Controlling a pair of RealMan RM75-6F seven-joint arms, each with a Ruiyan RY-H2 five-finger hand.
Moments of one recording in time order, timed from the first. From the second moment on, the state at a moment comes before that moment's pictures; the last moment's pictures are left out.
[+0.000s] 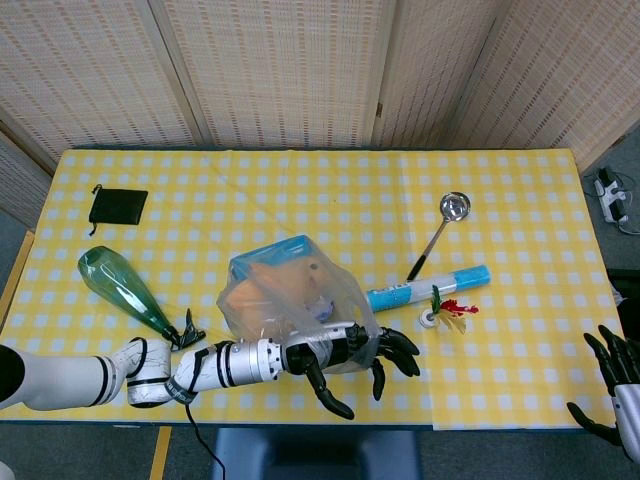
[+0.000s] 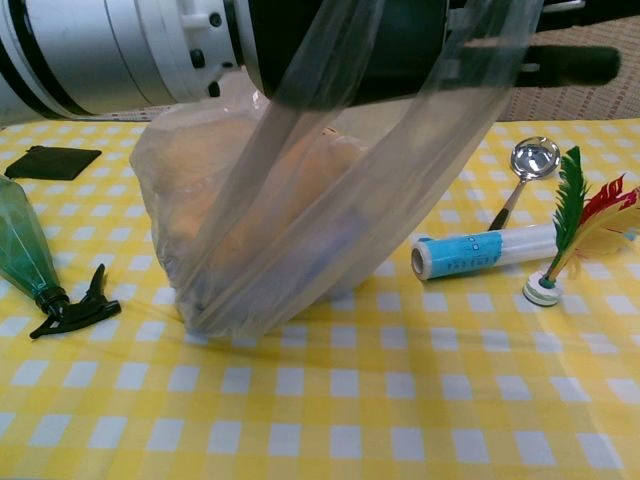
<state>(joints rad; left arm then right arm) -1.29 -1.35 0.02 -1.63 1.79 1.17 -1.92 -0.14 -1.04 -0.06 -1.62 -1.63 1.62 0.09</state>
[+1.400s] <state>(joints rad) -1.07 -0.87 -0.62 -2.08 0.93 0.79 -1.27 -0.12 -1.04 -0.06 -1.63 -1.63 1.59 0.07</state>
